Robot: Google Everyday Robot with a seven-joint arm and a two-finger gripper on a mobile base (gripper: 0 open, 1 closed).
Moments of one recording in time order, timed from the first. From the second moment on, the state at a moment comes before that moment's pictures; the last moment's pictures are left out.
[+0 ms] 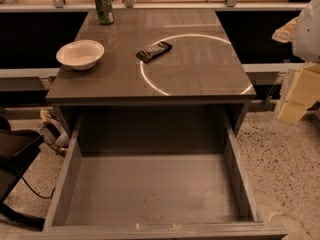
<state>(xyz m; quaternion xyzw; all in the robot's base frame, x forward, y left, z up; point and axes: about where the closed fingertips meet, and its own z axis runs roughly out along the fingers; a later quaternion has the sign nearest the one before) 0.438 -0.214 0.985 -0.60 0.78 -0.04 0.17</state>
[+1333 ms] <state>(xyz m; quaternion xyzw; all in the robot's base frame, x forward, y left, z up) 0.351 -0.261 0.906 -0.60 0.79 -0.08 0.12</state>
